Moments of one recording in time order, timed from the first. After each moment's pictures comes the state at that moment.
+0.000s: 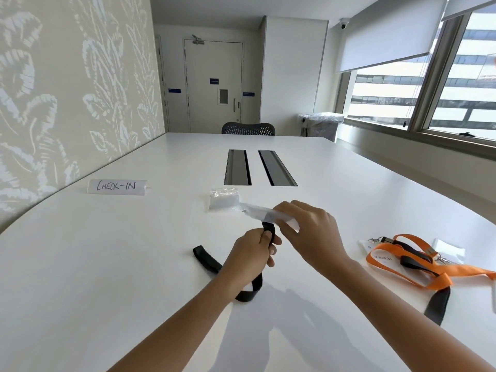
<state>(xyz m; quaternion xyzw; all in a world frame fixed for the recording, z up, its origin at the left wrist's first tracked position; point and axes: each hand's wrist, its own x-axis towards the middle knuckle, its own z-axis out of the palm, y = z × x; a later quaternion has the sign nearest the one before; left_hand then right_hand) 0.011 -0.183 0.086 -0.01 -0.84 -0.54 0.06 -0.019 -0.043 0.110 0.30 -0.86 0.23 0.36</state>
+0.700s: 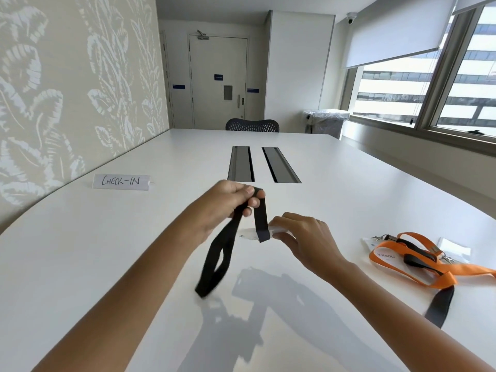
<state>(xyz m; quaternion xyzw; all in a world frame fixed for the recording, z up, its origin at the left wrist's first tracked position) 0.023 -0.232 0.165 -0.09 -0.78 -0.61 0.03 -0.031 -0.040 0.088 0.38 -0.86 0.20 0.26</state>
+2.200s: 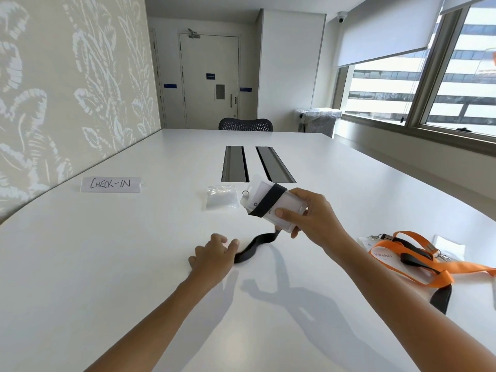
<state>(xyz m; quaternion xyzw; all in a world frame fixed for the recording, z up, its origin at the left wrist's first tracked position) -0.017 -0.239 0.037 0.16 -0.92 -0.35 0.07 -0.055 -0.038 0.115 0.22 -0.79 0.57 0.07</state>
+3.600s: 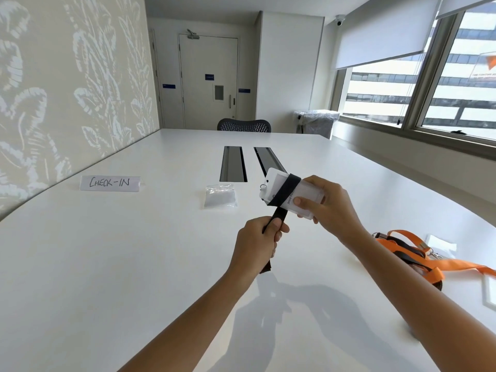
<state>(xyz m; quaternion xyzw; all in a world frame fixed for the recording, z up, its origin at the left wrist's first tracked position) 0.005 -0.167 0.086 -0.03 -0.77 -0.63 0.12 -0.058 -0.009 0.131 0.20 -0.84 0.47 0.19</state>
